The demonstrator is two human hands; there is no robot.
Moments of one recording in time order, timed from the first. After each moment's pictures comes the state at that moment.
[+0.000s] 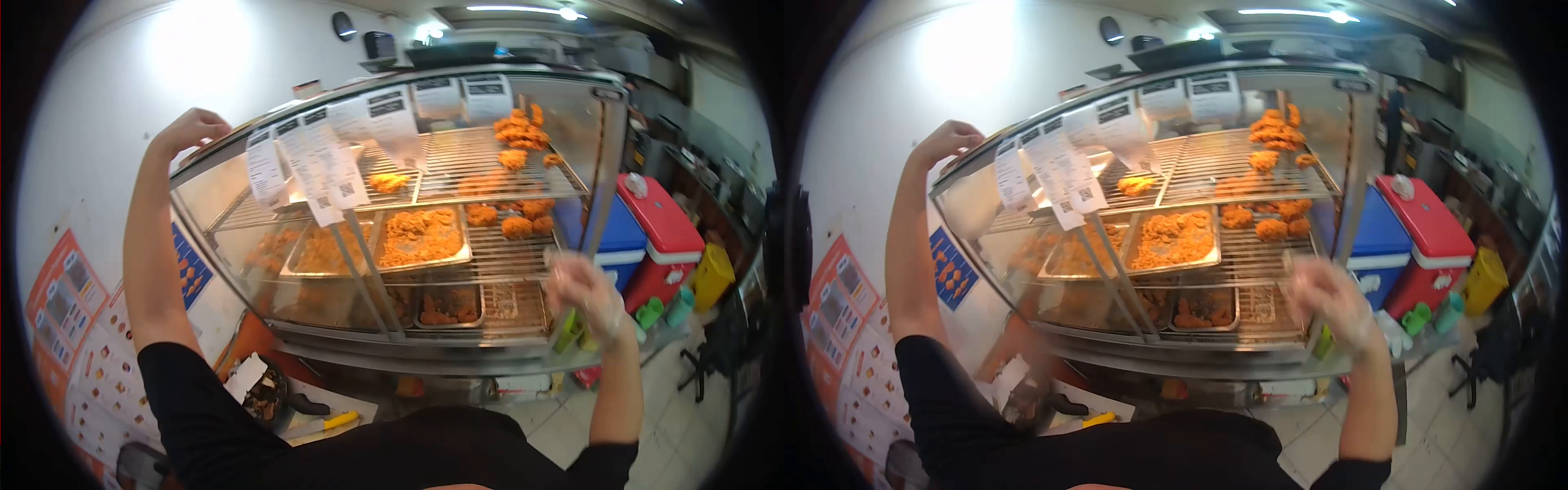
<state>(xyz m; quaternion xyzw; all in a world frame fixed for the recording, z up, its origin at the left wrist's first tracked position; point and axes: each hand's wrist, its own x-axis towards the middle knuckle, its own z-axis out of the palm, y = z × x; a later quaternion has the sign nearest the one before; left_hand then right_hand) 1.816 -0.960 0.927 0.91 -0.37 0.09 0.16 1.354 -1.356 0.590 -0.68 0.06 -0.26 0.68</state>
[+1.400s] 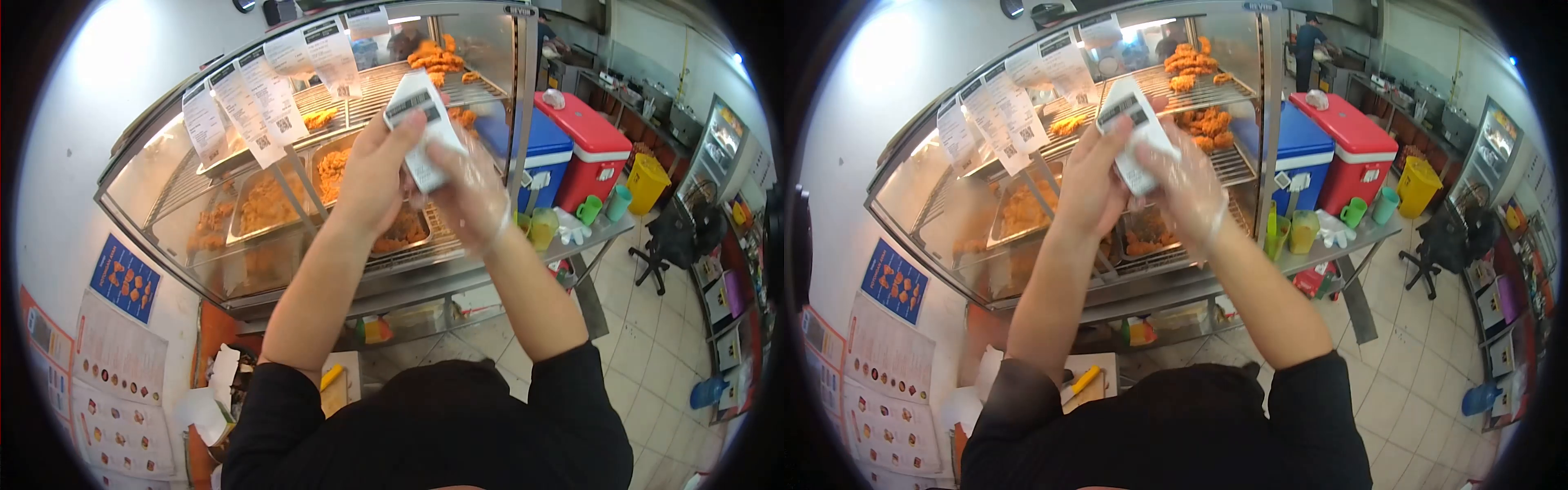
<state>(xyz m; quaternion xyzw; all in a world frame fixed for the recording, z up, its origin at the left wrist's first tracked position) 1.533 -1.128 0.672 0.36 -0.51 -0.34 0.71 1.424 -1.205 0.639 -0.50 -0.07 -0.37 0.77</state>
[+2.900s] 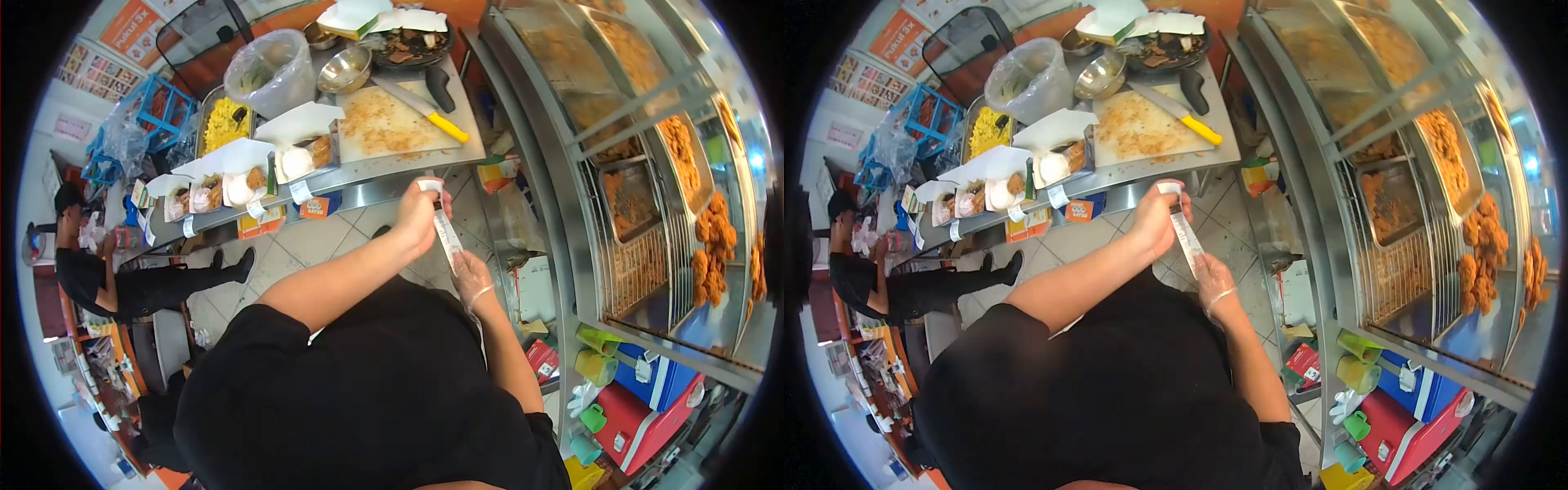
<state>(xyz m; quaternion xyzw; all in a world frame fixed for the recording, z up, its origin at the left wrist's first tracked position) 1.384 -0.936 0.327 0.35 0.30 0.08 0.88 1.353 -1.126 0.278 -0.77 -0.07 0.35 0.54</state>
